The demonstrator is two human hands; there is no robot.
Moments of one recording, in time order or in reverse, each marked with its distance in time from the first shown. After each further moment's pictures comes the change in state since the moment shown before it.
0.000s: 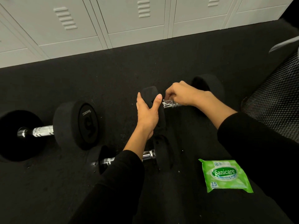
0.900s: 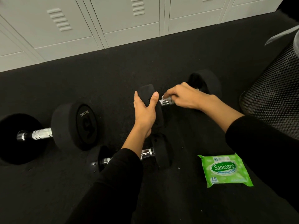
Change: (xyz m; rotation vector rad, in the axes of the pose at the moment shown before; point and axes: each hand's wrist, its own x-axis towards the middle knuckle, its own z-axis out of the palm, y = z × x) left_hand 0.004 -0.005 -0.001 -0.030 0.002 0.012; right_hand -0.022 0.013 0.009 0.010 0.064 -0.039
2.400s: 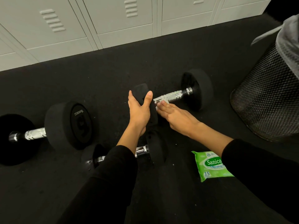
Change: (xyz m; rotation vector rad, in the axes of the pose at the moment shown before) left_hand 0.000 -0.005 0.001 0.020 0.004 0.024; right_hand -0.044 -0.004 0.074 -0.384 0.070 -0.155
